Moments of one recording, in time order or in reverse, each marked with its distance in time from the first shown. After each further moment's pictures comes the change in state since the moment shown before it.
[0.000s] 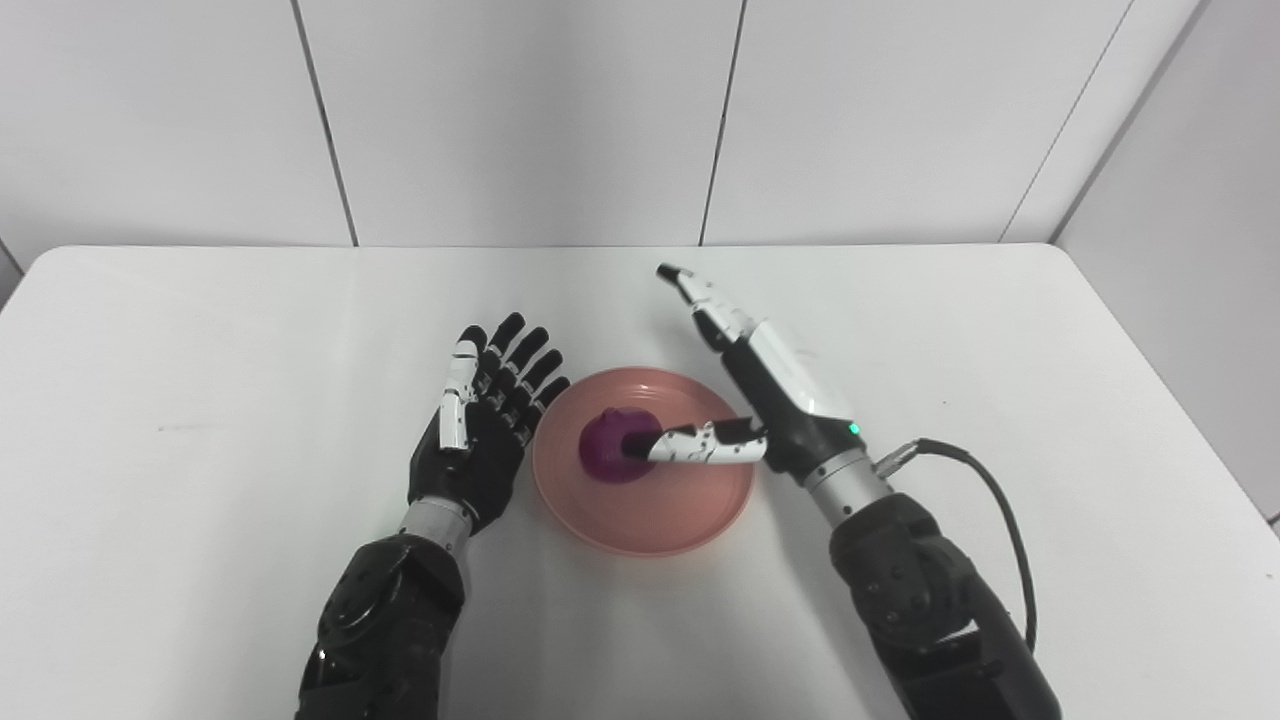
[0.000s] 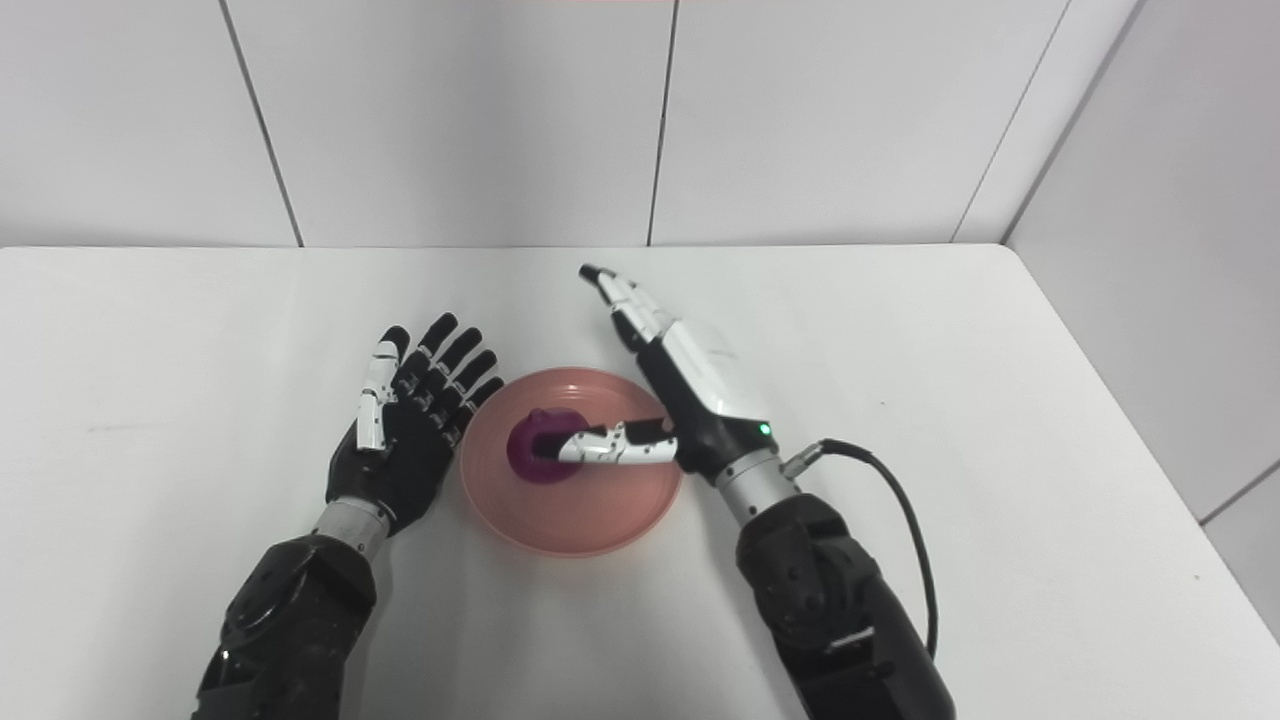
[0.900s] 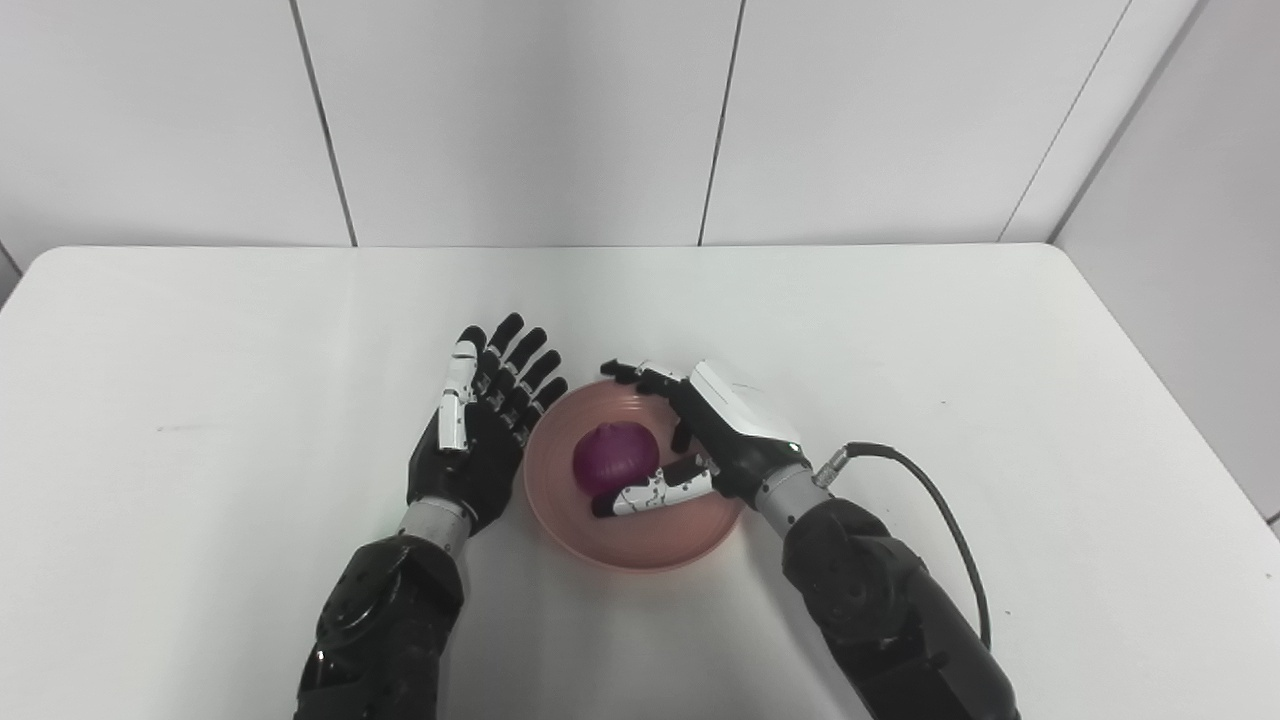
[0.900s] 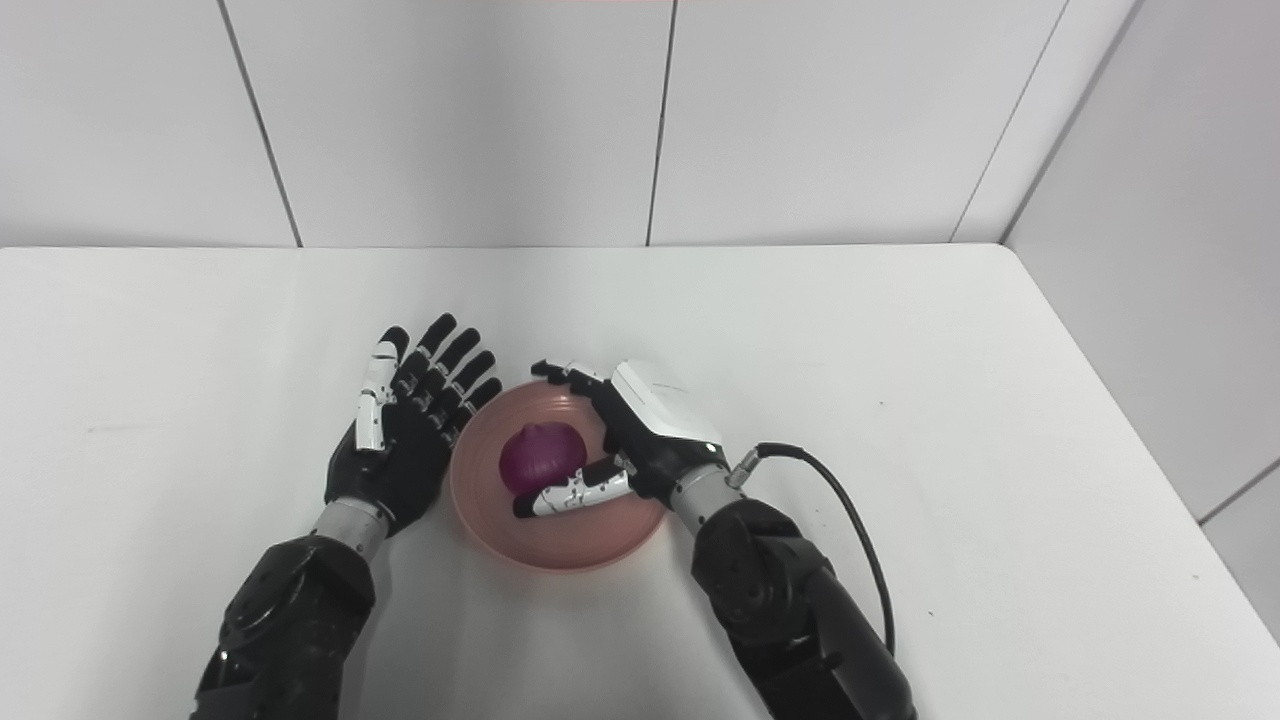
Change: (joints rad) left arm 0.001 0.003 -0.004 -0.002 0.000 0.000 0.001; right arm -0.046 -0.001 0.156 0.121 -0.090 0.159 0.108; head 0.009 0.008
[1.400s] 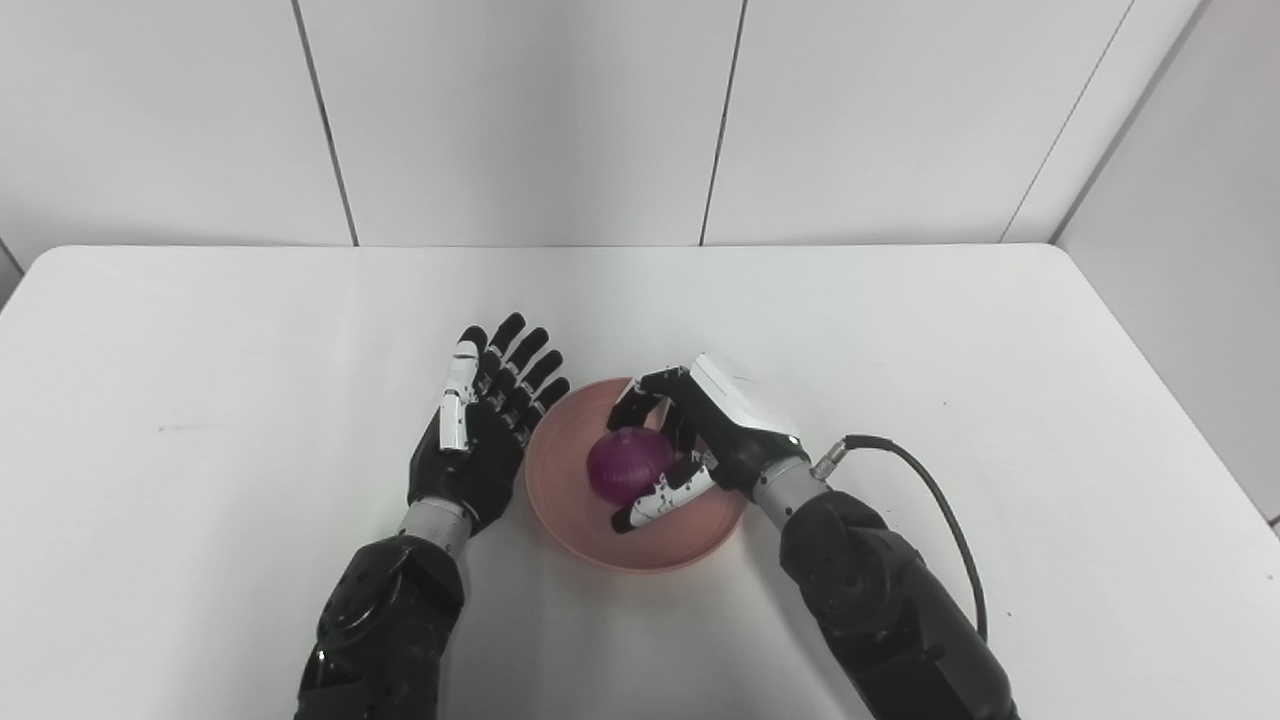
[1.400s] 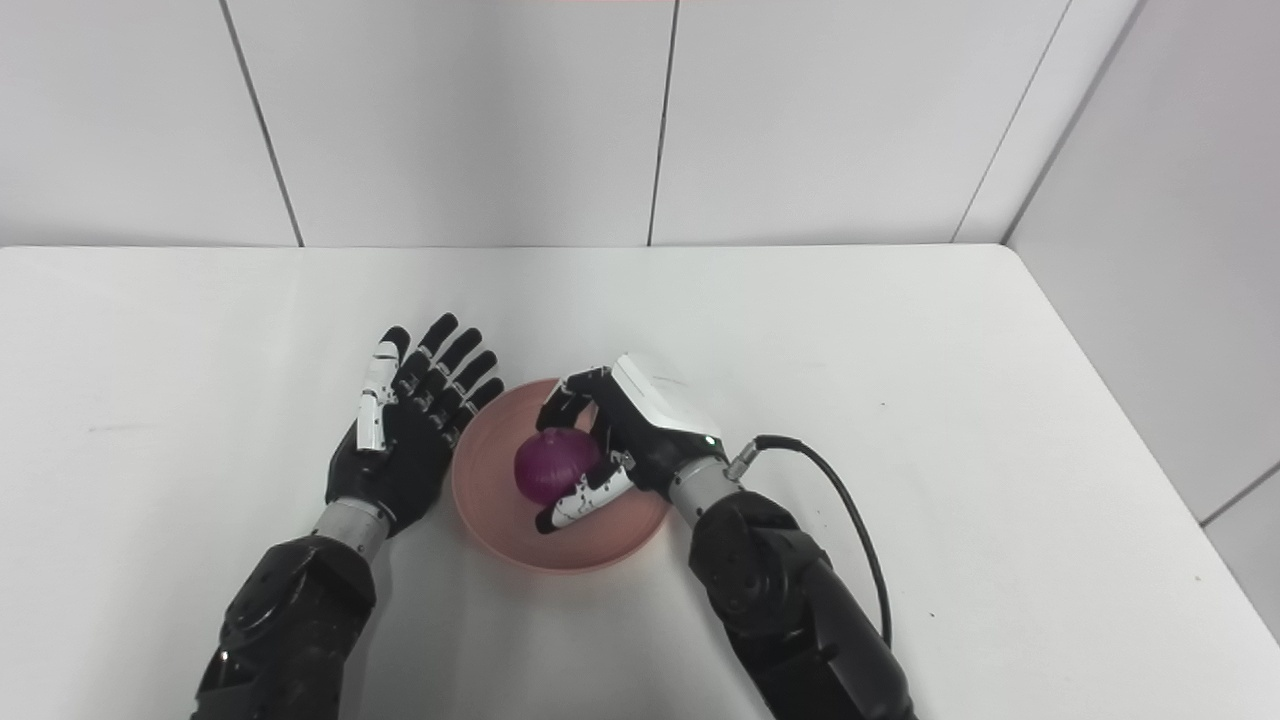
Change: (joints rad) left arm 0.000 0.000 -0.002 0.000 0.000 -0.001 0.000; right arm -0.015 0.010 0.001 0.005 -0.003 0.038 -0.001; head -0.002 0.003
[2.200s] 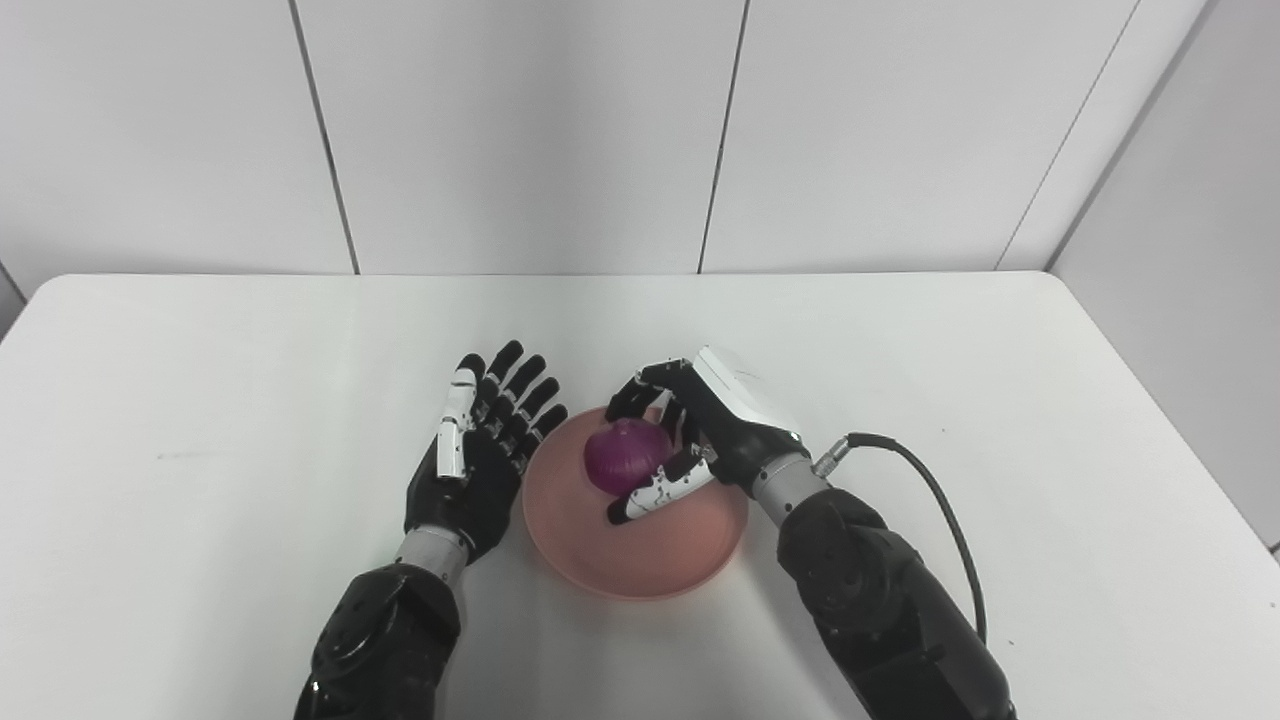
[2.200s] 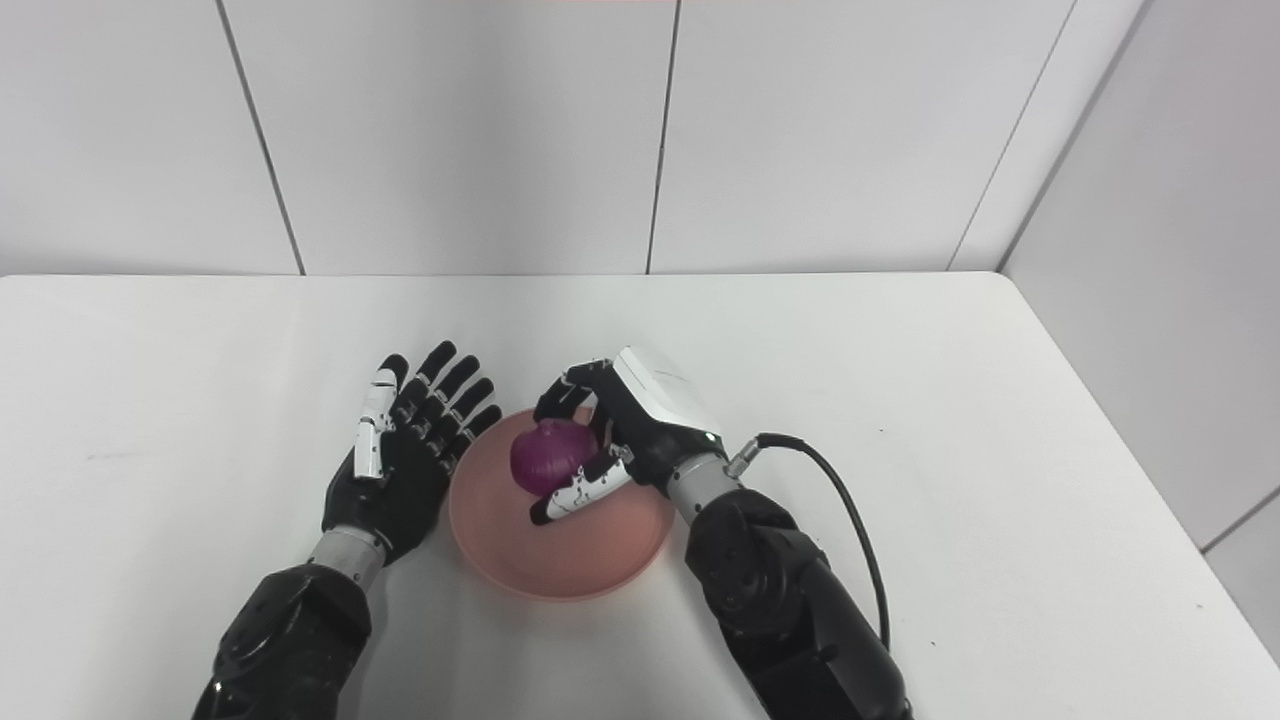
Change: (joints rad) left arm 0.000 0.003 0.000 0.000 0.000 0.000 -0.002; right arm -0.055 -0.001 -0.006 -0.008 0.031 0.036 -0.011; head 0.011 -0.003
